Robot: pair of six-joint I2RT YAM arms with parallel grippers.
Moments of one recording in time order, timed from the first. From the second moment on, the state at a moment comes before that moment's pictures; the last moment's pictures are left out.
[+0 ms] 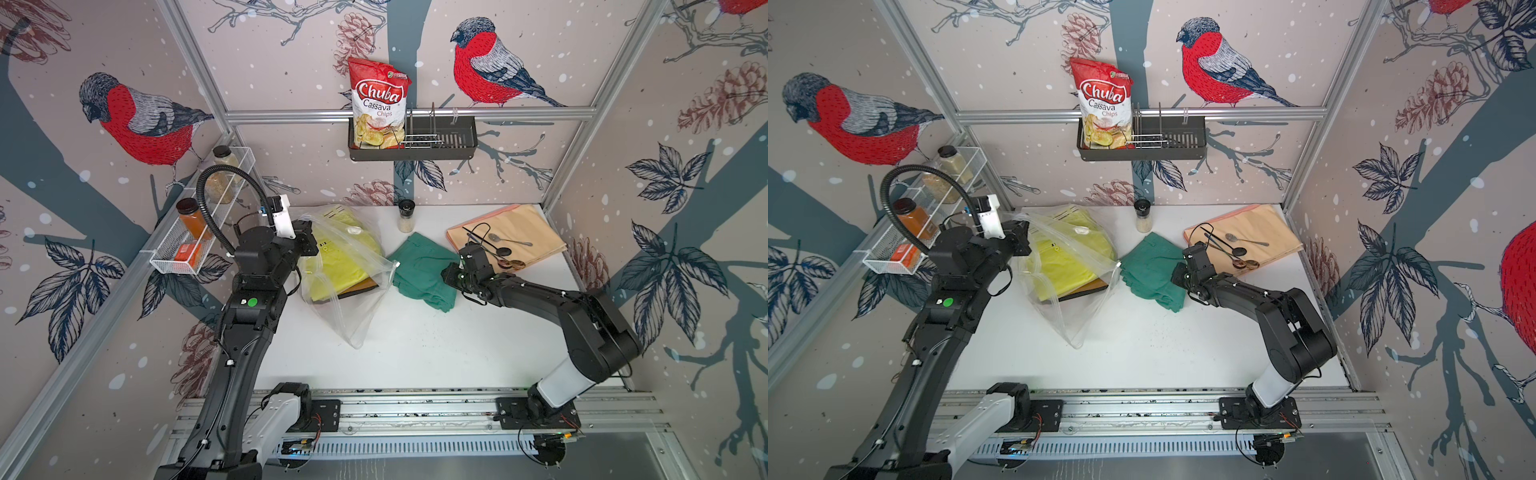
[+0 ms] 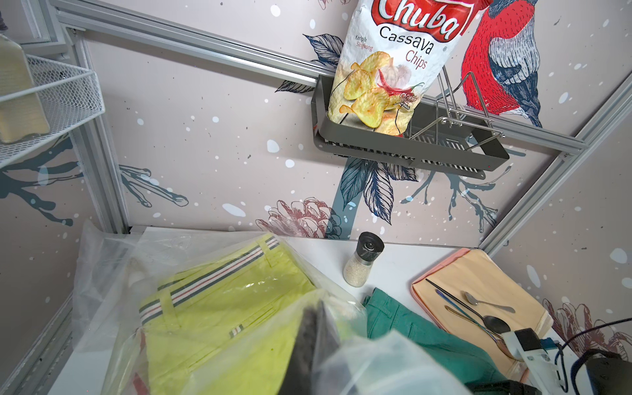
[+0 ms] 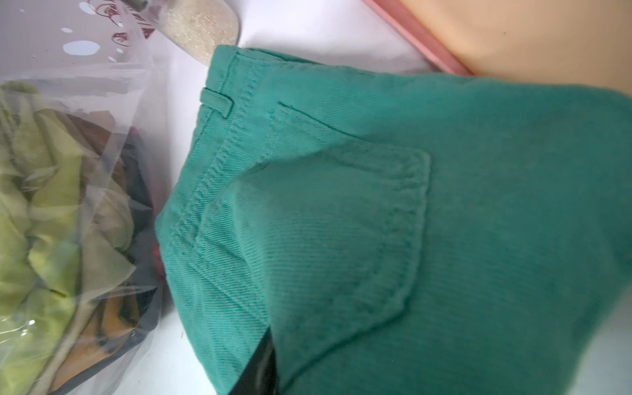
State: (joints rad) left arm -0.06 0.93 1.07 -0.24 0.16 -0.24; right arm 0.52 1.65 0.86 -0.02 -0.04 0.75
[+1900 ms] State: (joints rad) left arm -0.19 0.92 1.16 -0.41 0.15 -0.10; right arm 0.76 1.50 1.00 -0.23 0.12 0.65
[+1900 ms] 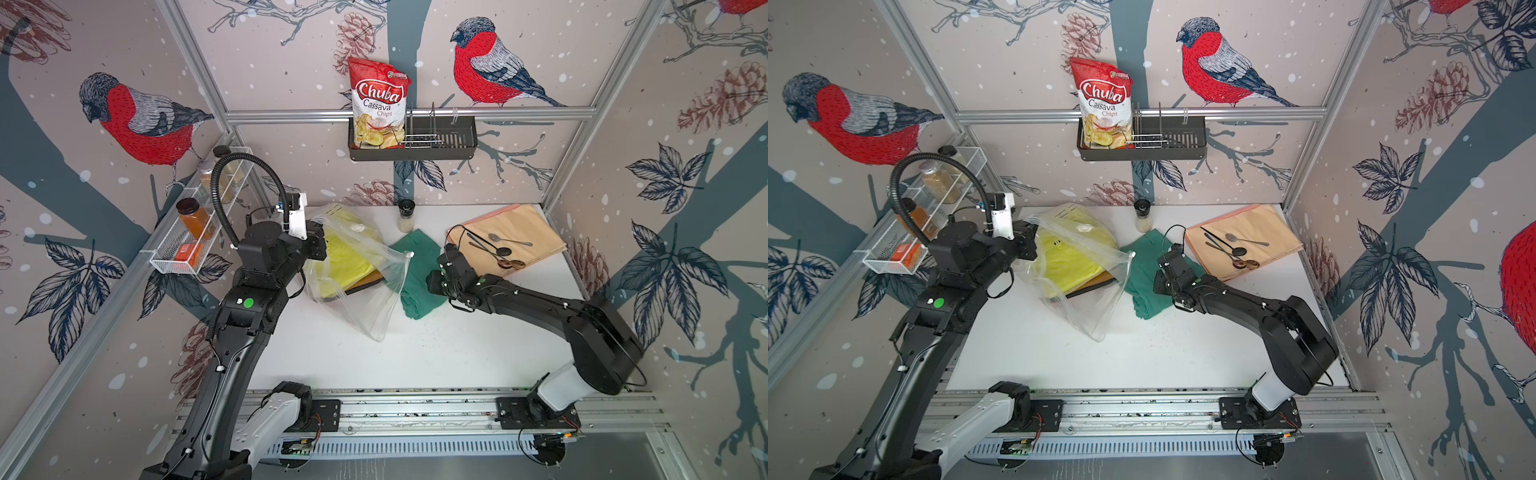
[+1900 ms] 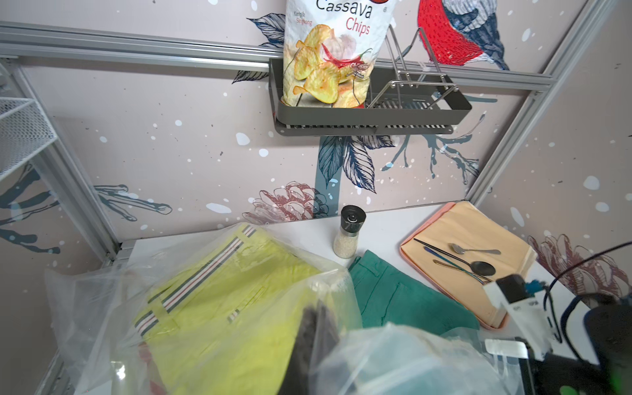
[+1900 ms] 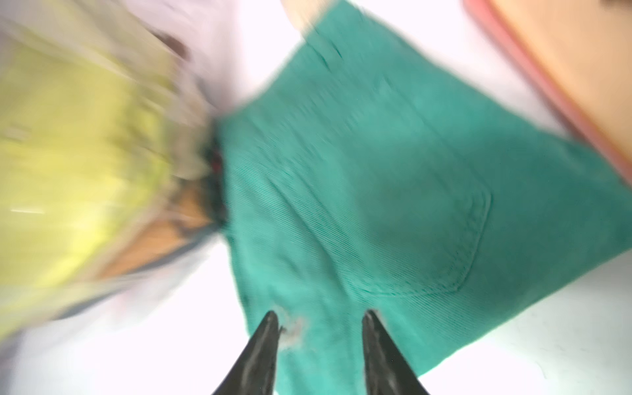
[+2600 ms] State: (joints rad) left arm -0.33 1.06 1.10 -0.24 0.14 -0.10; right arm 1.06 1.28 1.12 -0.22 0.05 0.74
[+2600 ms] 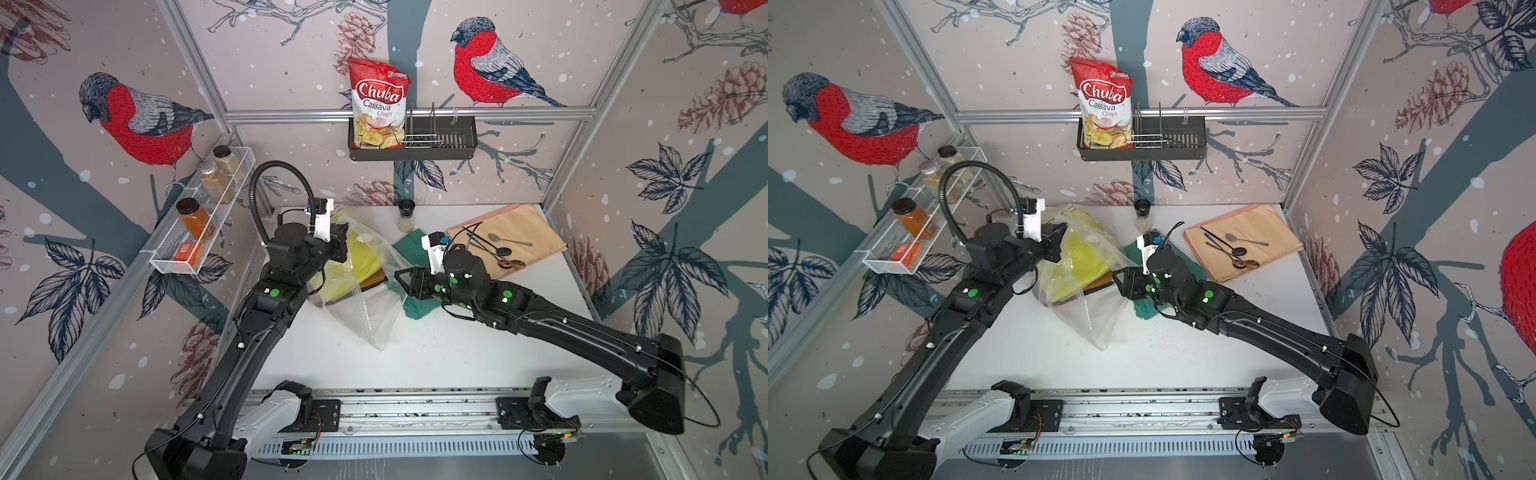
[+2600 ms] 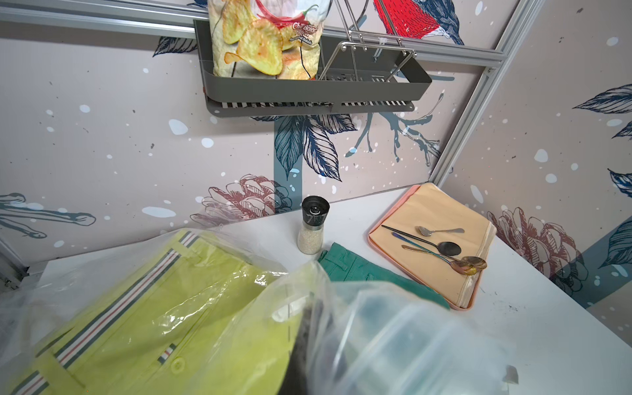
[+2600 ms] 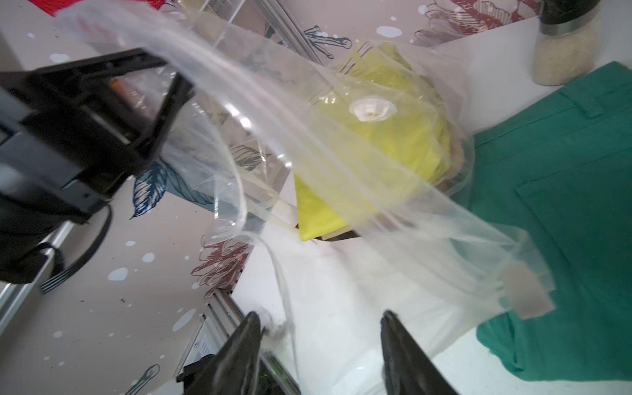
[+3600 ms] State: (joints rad) left arm -0.46 1.10 1.22 -0.37 0.08 -0.09; right arm 1.12 1.82 1.10 0.28 0.26 1.03
